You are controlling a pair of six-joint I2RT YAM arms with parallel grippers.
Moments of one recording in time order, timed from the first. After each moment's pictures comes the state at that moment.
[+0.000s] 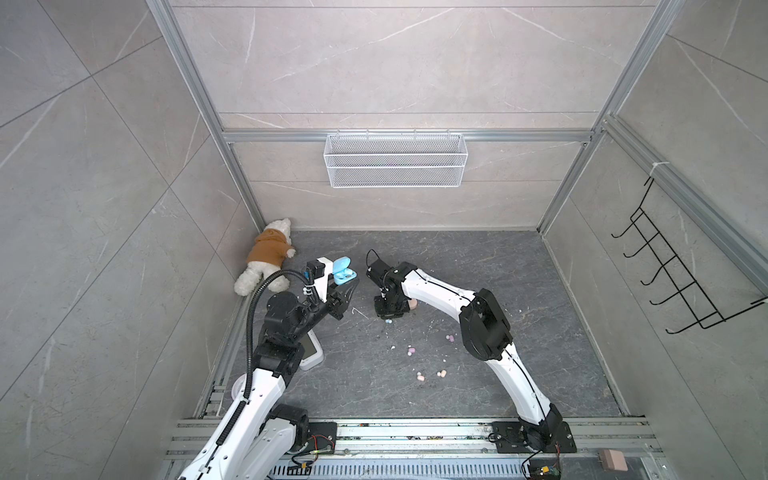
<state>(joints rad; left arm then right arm) -0.26 0.80 0.61 0.18 0.46 -0.10 0.80 2.42 2.10 -1.07 -0.07 0.56</state>
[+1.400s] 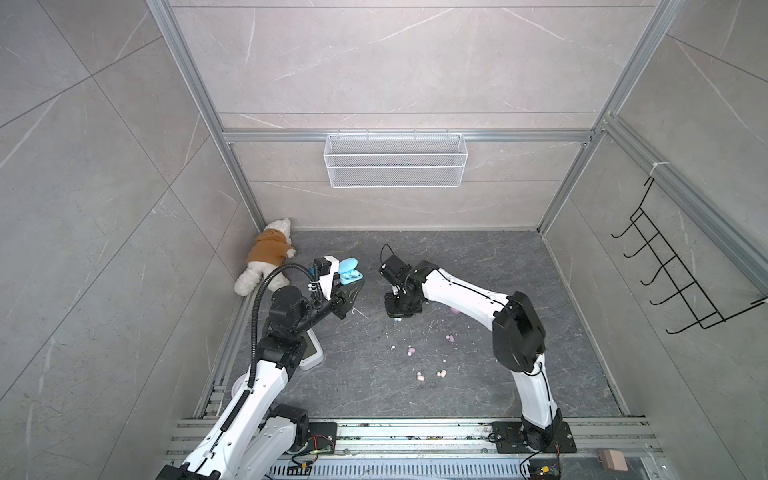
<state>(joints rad) -0.26 0.88 0.64 0.18 0.56 -0.11 0.79 2.06 1.77 -0.97 -0.08 0.63</state>
